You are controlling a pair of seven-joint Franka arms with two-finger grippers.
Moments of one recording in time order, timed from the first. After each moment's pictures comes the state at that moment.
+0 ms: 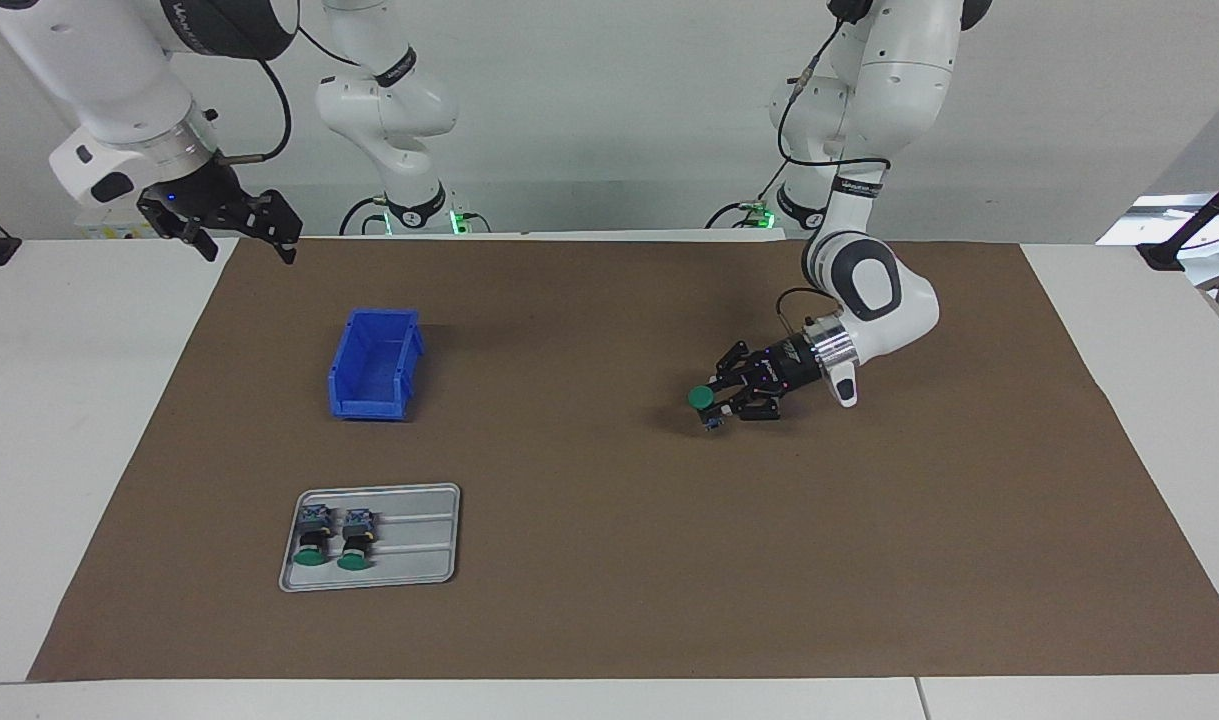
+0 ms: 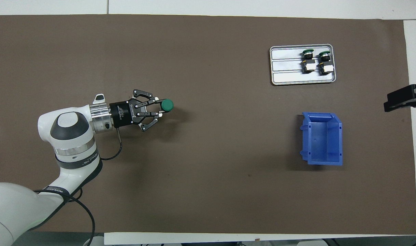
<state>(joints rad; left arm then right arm) -0.27 0.24 -0.03 -2.27 -1.73 2.13 -0.61 -0.03 -0.03 -0.03 -1.59 -0.03 1.43 -0.01</state>
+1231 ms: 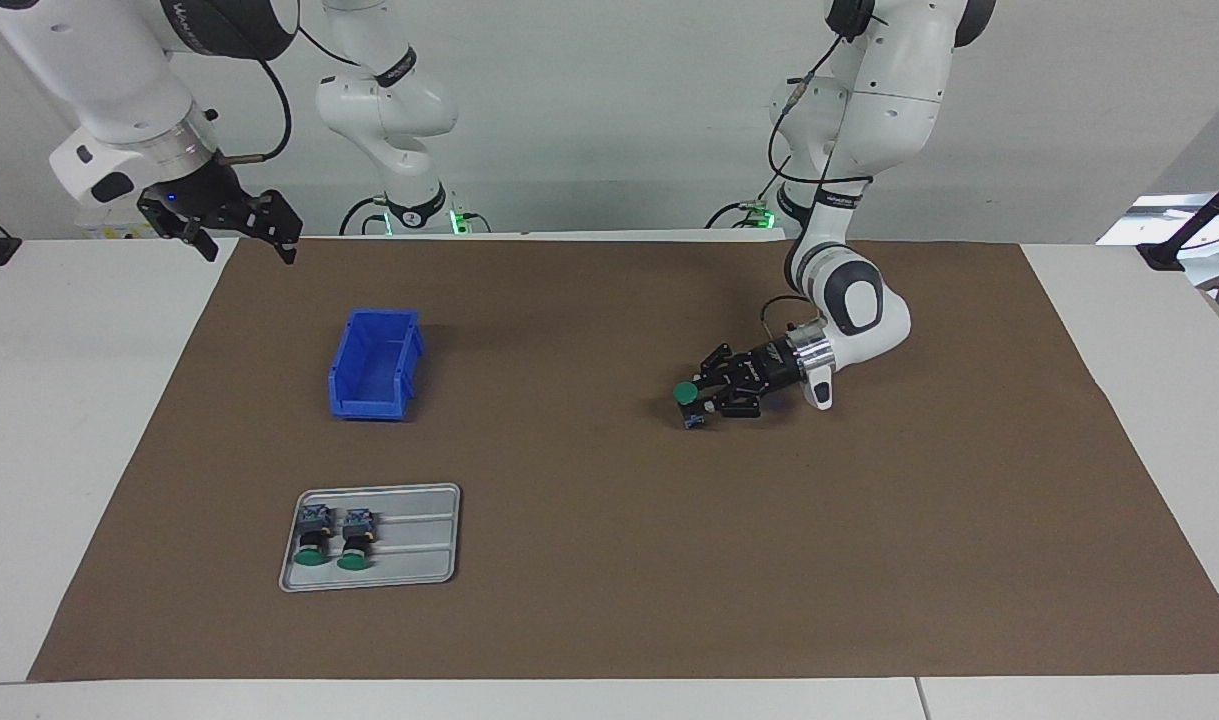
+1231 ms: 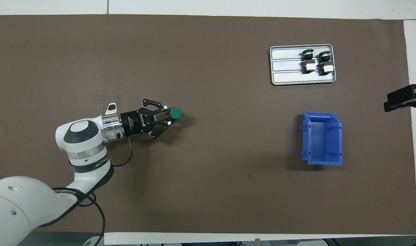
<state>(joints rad) -0.30 0.30 -0.04 -2.30 -1.85 2.05 -0.40 -0.03 -0.03 -0.03 -1.59 -0.03 1.43 -0.01</state>
